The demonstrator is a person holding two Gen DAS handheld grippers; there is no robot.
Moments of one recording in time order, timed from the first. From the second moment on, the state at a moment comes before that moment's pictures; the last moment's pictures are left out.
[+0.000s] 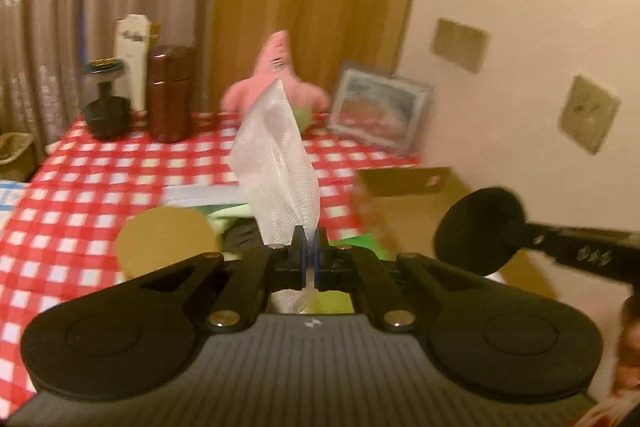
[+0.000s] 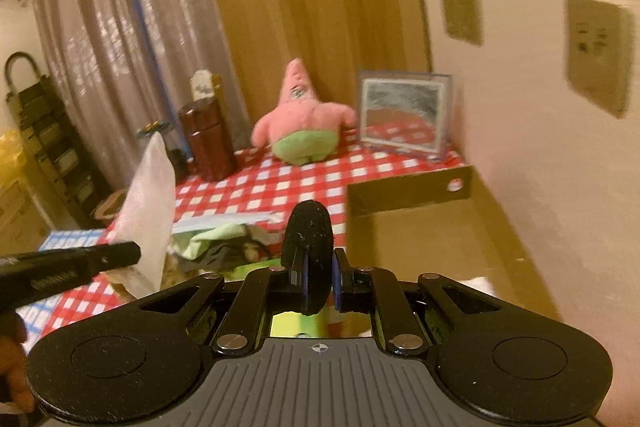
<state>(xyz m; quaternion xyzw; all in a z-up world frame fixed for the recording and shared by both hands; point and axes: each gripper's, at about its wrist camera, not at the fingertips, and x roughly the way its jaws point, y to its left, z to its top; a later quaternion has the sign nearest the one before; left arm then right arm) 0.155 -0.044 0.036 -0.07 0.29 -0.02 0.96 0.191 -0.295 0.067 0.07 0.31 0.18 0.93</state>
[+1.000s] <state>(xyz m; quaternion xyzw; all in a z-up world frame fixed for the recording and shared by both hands) 0.245 -0.194 -0.006 -0.09 0.36 -0.21 0.91 0.213 -0.410 0.034 0.12 0.33 0.04 0.93</state>
